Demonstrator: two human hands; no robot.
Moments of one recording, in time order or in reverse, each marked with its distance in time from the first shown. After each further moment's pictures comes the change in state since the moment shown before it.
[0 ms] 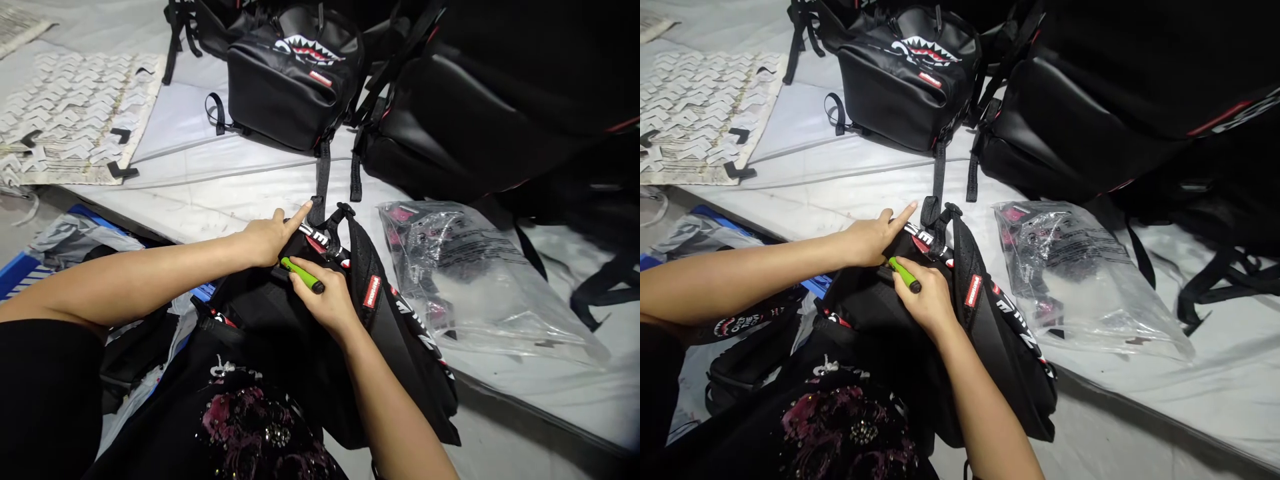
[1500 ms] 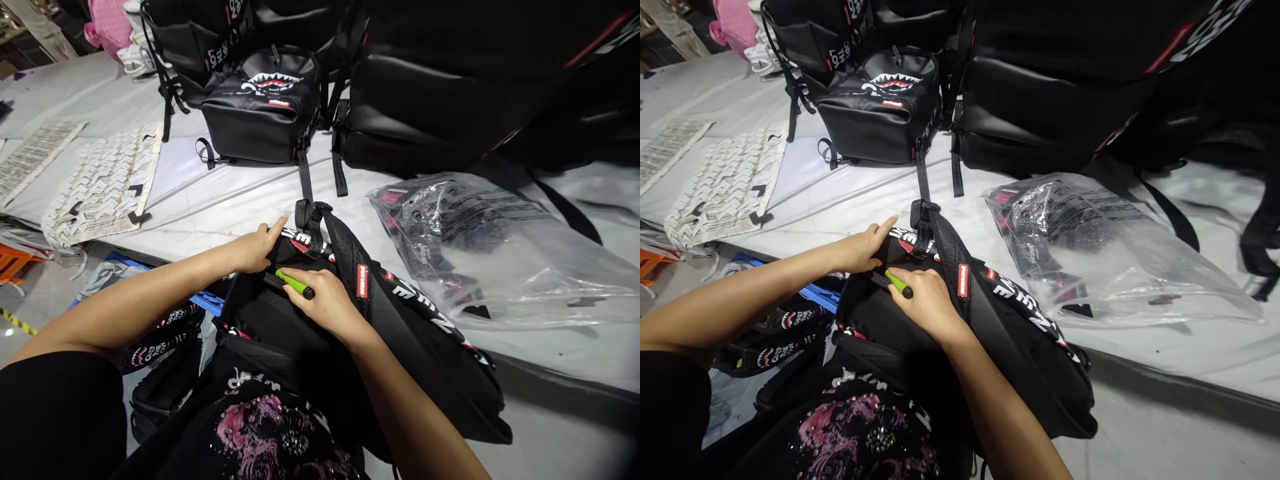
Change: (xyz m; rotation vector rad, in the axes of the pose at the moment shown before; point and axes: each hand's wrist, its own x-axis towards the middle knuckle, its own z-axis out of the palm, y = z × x) left_hand -0.001 -0.010 -0.001 0.036 -0.074 0.010; right_hand -0.007 -0.001 0.000 -0.105 -0.067 -0.068
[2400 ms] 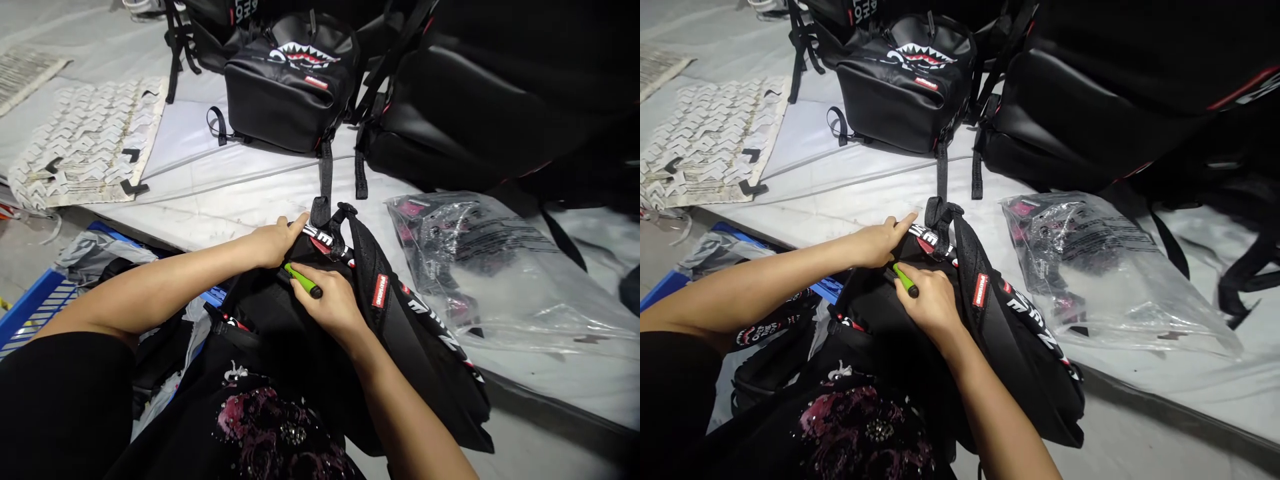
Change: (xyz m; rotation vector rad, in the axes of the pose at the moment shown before) left_hand 0.007 0.005 0.001 -0.048 -0.015 0.010; right_hand 0.011 -0.008 0.003 -0.031 -0.010 0.091
